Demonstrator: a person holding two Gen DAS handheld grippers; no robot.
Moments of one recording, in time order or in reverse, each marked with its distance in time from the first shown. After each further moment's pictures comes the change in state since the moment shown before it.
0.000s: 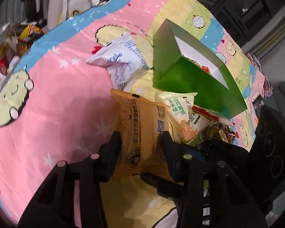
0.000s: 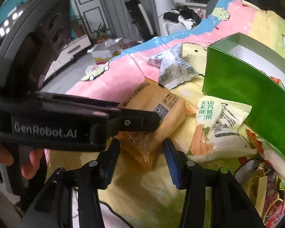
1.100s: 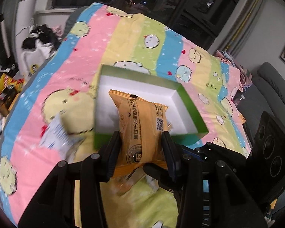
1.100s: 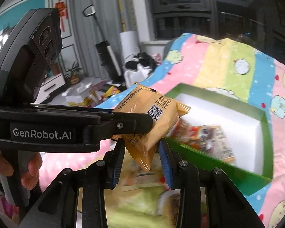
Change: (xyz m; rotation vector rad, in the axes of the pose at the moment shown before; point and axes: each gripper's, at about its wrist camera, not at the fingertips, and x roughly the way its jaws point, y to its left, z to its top) left arm -0.018 -0.105 0.075 0.217 -0.127 -0.114; right arm -0.106 -0.041 0.033 0.096 -0.282 -0.225
